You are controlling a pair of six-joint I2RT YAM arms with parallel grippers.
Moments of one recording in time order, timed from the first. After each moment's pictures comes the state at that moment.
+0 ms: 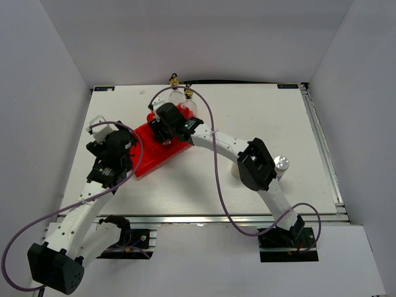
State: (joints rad) left arm -0.33 0.88 0.76 -0.32 -0.83 -0.58; right arm 0.95 2.27 2.03 -0.40 0.15 0.06
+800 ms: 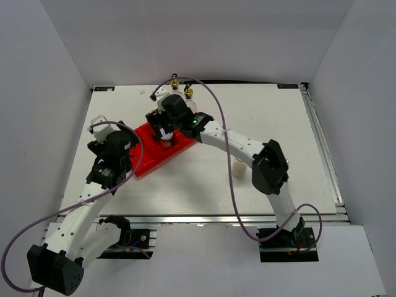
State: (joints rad) left arm -0.33 0.87 0.76 -0.31 -0.77 -0.58; right arm 0.95 2.17 2.00 -0.34 0.11 0.06
